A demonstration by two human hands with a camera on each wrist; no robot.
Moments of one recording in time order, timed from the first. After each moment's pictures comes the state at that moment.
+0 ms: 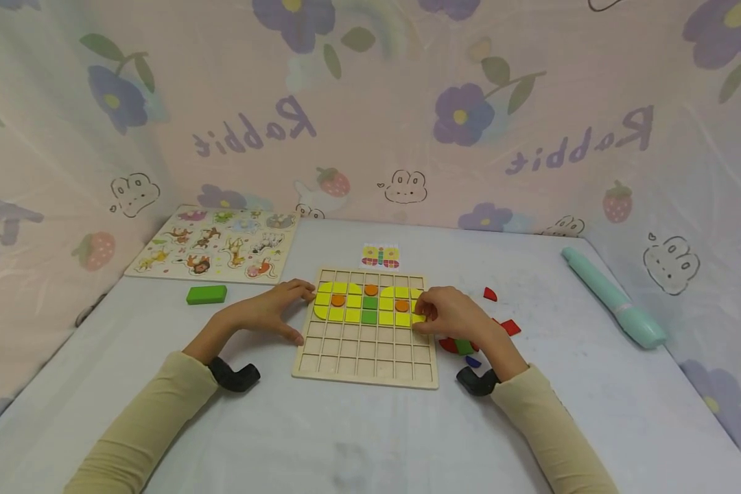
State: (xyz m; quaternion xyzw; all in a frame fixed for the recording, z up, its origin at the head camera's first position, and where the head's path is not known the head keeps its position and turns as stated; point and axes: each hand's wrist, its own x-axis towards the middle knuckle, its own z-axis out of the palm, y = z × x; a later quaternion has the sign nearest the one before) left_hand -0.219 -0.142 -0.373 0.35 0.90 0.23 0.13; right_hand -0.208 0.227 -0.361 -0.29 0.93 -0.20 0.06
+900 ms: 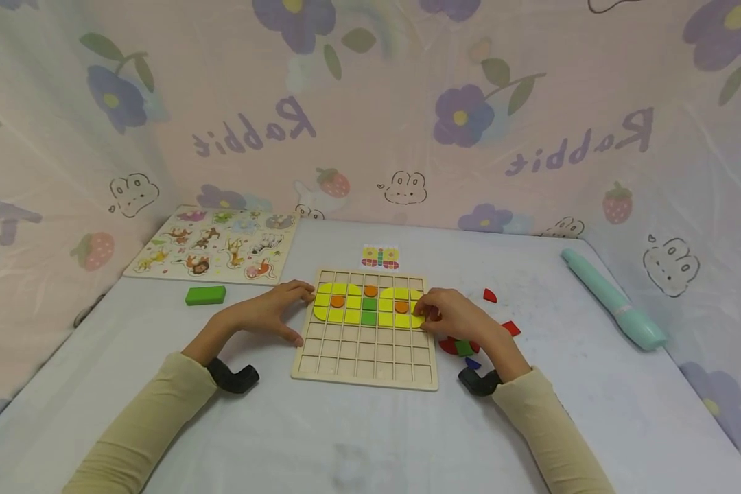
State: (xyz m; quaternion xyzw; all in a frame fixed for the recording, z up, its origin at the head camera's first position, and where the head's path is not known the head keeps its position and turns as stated) left_hand -0.220 -0.143 -0.374 0.36 0.89 0.24 0.13; right_hand -0.210 0.234 -0.362 -0.32 0.92 -0.23 0.08
